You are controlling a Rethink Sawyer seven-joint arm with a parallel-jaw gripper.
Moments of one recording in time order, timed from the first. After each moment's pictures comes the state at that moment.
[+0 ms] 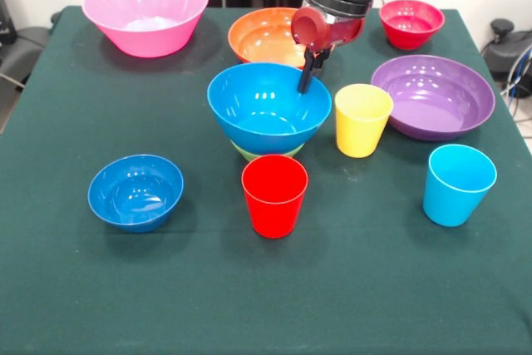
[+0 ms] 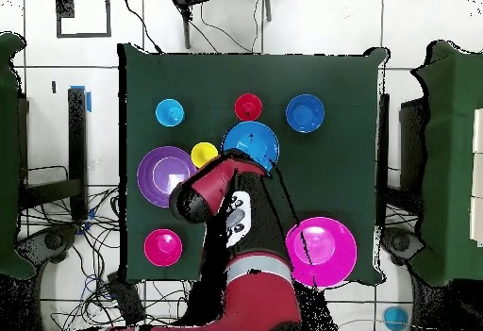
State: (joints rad) arm -0.07 -0.58 0.05 1.64 -0.77 0.39 1.57
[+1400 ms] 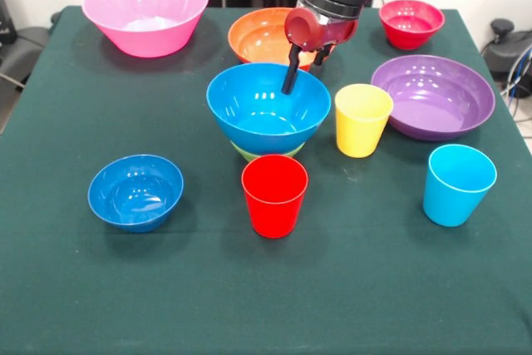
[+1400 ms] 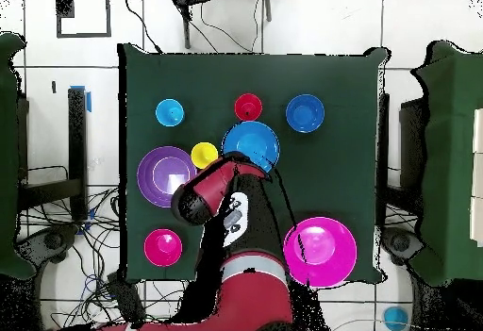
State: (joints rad) arm -0.05 -0.56 0.01 1.63 -0.75 0.39 1.57
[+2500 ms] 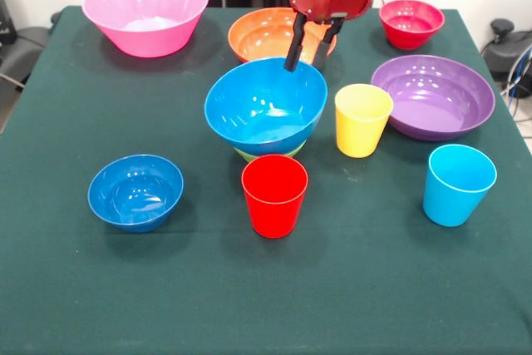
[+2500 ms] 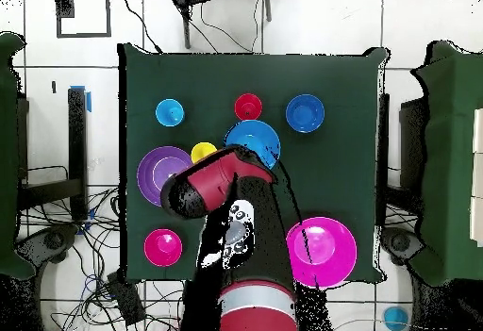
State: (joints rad) arm -0.07 -0.69 0.02 1.64 -0.65 0.46 1.57
